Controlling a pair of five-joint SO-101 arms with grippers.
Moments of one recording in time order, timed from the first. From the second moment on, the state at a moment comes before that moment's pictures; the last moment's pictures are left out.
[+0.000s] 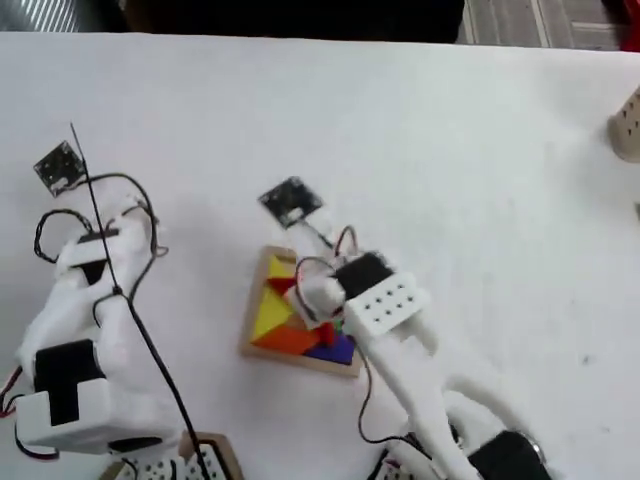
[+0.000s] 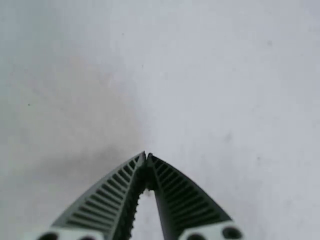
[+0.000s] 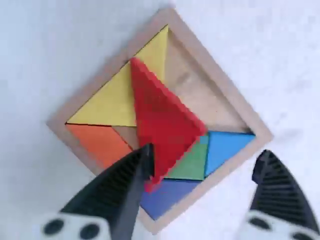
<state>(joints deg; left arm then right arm) -19.9 0.7 45.6 18.5 27.6 -36.0 -26.7 39.2 64.6 6.9</state>
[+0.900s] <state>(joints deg) -1.0 -17.1 58.5 33.0 27.6 2.7 -55.7 63.1 60.1 6.6</state>
